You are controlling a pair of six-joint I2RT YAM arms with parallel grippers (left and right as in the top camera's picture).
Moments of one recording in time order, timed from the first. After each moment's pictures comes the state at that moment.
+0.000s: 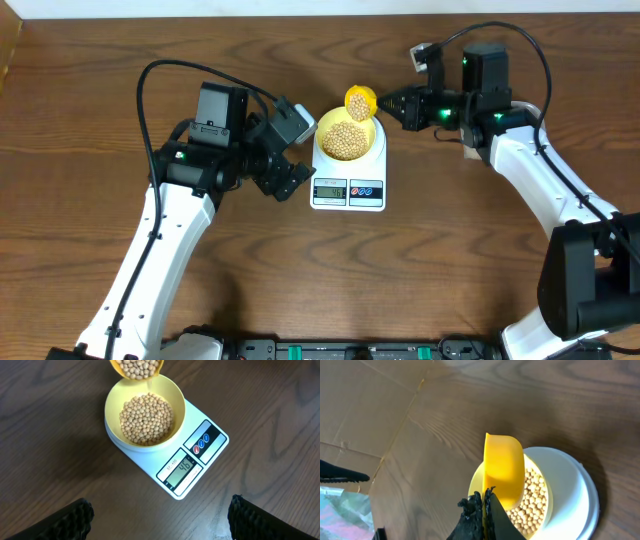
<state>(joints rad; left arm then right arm) -0.24 1.37 1.22 -0.84 0.43 0.54 0.19 1.76 1.23 -0.14 -0.82 0.26</state>
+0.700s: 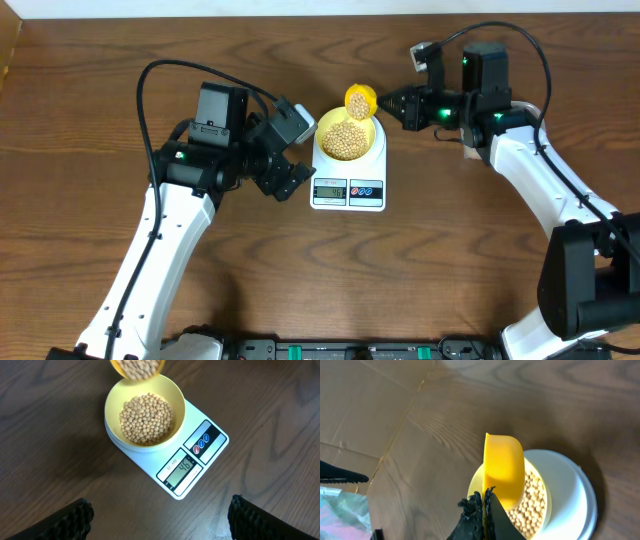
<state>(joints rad) -0.24 1.37 1.22 -0.84 0.43 0.54 0.19 1.76 1.23 -0.15 -0.82 0.25</state>
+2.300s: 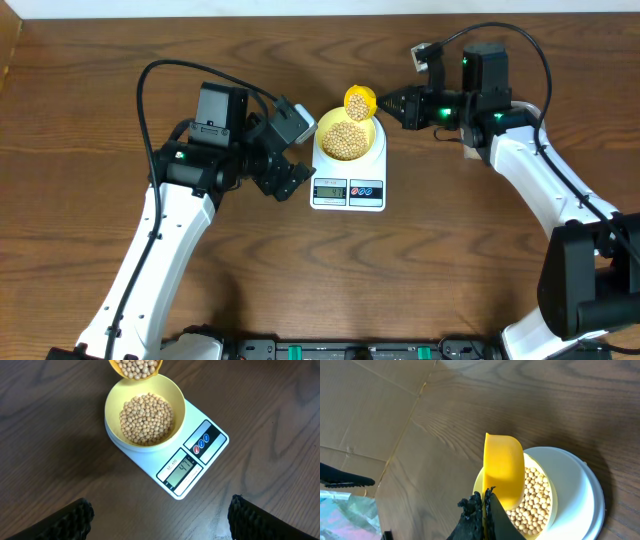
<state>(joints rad) -0.24 1.37 1.22 -0.84 0.43 0.54 0.19 1.76 1.23 -0.14 -0.83 0.30</state>
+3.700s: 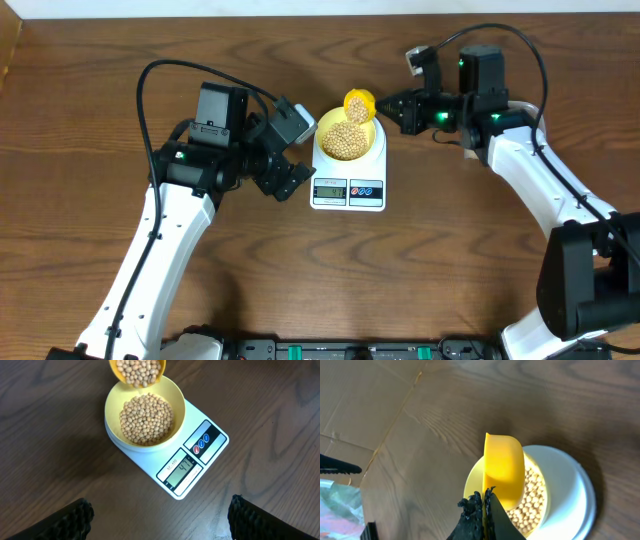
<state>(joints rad) -0.24 1.37 1.22 -0.84 0.43 0.54 0.21 1.76 1.23 -0.17 -0.81 0.20</state>
